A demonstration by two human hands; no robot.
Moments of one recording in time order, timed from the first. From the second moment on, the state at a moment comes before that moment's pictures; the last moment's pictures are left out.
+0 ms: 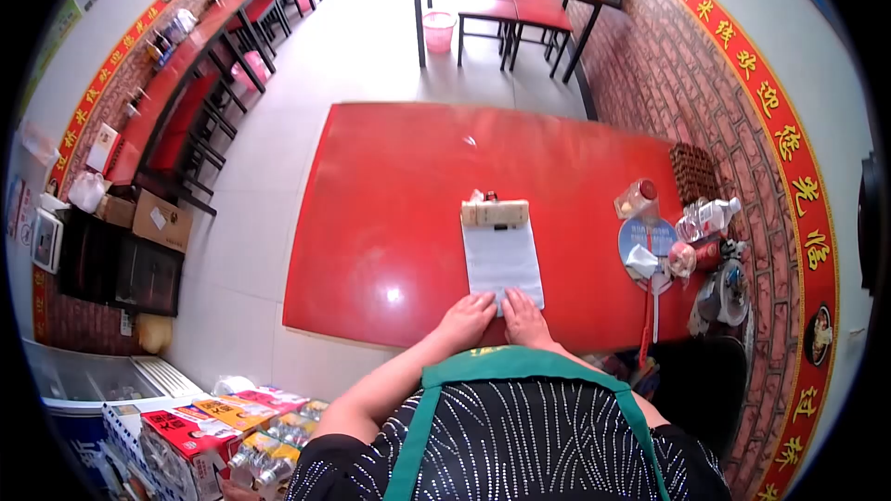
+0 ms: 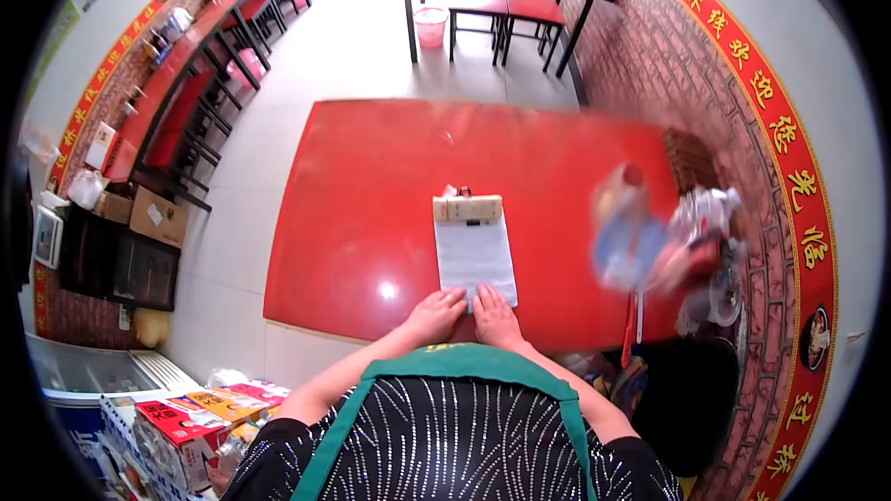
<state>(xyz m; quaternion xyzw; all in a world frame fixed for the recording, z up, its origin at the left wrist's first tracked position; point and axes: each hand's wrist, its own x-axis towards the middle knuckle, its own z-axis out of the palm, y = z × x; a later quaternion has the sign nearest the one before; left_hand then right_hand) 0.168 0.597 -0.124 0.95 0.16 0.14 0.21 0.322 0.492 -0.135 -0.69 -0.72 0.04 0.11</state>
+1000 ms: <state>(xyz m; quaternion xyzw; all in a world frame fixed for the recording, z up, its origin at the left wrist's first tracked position) 0.234 0.649 -0.138 0.91 0.35 0.13 0.17 0.371 0.583 -0.129 -0.73 -0.67 0.04 0.16</state>
